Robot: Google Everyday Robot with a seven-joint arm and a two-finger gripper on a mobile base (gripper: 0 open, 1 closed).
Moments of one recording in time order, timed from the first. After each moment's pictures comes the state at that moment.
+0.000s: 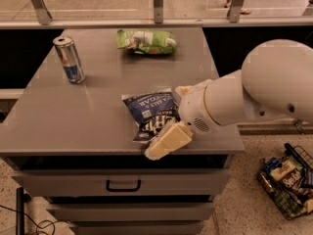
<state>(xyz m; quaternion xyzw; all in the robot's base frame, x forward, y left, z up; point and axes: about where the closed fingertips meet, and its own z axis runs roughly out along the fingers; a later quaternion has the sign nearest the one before) 0.462 -0.025 0.863 -0.53 0.76 0.15 0.36</state>
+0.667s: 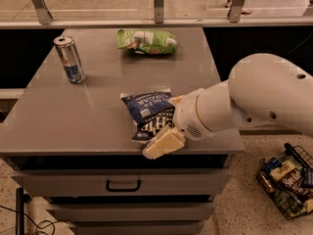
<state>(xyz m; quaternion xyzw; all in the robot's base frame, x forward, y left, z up) 0.465 -0.016 0.834 -0.53 0.76 0.16 0.34</state>
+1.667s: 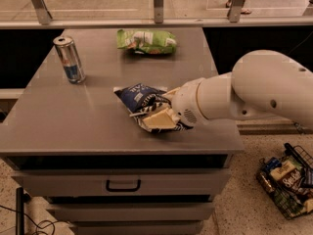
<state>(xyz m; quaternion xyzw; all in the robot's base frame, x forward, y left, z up) 0.499 -0.008 0.852 -0.47 0.77 0.20 0.39</state>
